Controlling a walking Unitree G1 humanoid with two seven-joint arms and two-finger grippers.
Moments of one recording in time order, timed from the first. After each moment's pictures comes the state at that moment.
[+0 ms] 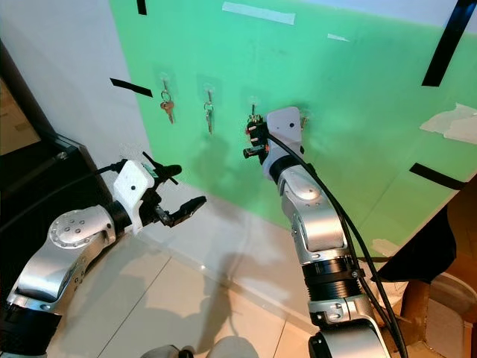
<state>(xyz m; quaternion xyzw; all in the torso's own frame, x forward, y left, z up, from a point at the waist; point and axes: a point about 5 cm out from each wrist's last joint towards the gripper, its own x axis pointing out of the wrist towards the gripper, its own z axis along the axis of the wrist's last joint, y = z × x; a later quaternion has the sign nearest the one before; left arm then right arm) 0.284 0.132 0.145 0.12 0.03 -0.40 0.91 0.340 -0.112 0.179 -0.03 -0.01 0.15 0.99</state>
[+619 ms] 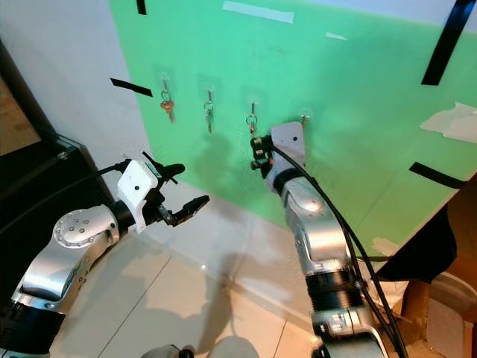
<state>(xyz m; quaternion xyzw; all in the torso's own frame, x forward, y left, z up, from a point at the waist) 0.285 0.130 0.145 0.13 0.02 -0.39 0.91 0.329 -0.123 0.159 -0.03 0.02 0.14 0.99</state>
